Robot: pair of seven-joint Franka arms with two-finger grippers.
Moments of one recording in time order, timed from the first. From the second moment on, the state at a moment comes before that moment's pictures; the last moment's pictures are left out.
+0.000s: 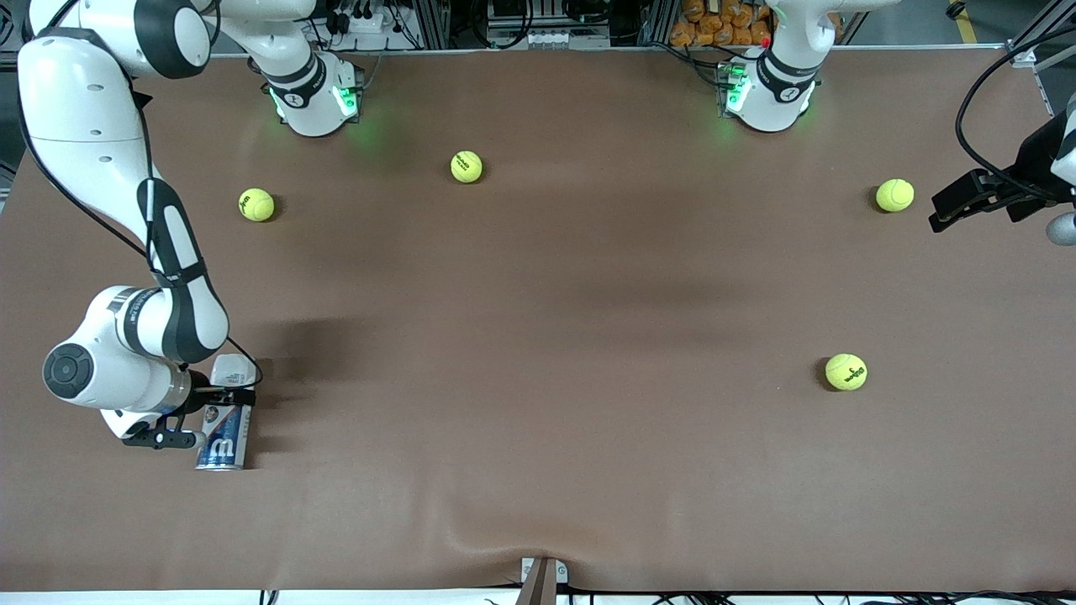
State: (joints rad) left arm 0.00 0.01 -0.05 -1.51 0.03 1.53 -0.18; right arm -0.07 0.77 -0.06 -1.54 0.08 2.26 -0.11
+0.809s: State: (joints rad) left arm 0.00 0.01 -0.05 -1.51 0.03 1.53 -0.18; right arm -0.05 0.76 -0.02 -1.50 0.10 2.21 -0.17
